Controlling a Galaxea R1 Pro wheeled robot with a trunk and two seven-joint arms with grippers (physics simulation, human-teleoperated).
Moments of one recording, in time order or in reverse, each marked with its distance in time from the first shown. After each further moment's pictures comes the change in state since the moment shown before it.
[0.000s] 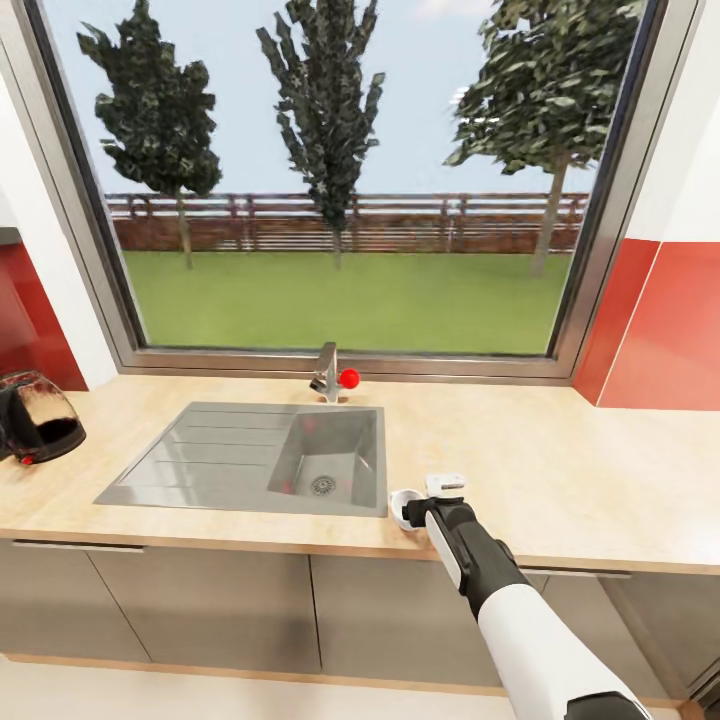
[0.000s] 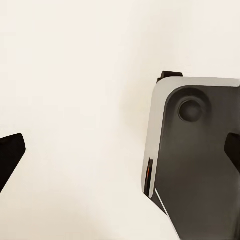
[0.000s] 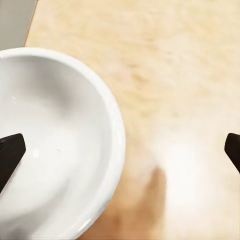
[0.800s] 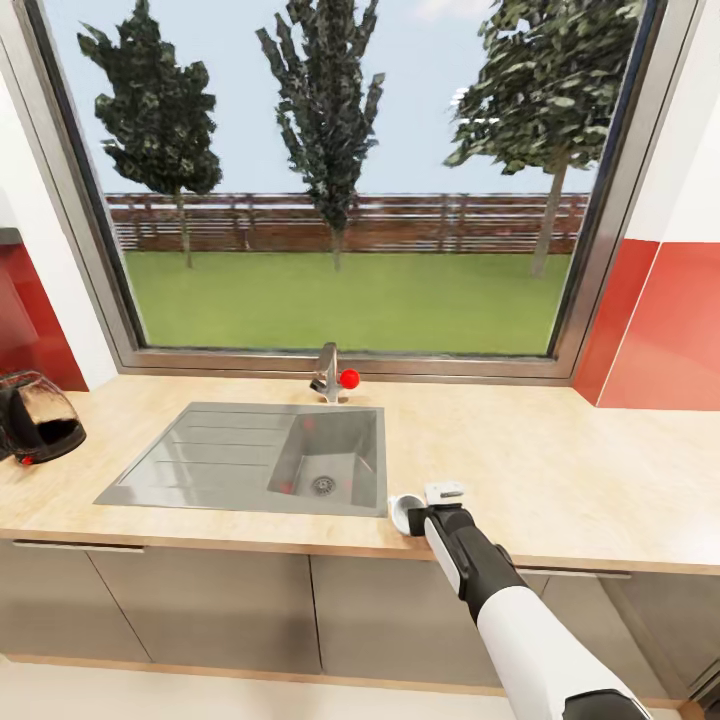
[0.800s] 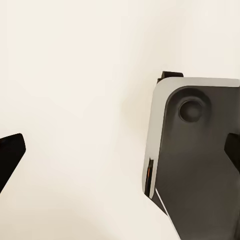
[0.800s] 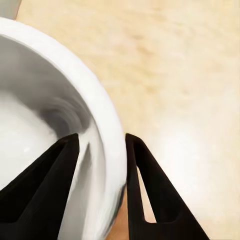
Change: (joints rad) left arm 0.000 0.001 0.000 0.000 0.000 0.000 0.000; right arm -0.001 0.000 0.000 0.048 0.001 -0.002 0.002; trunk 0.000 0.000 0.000
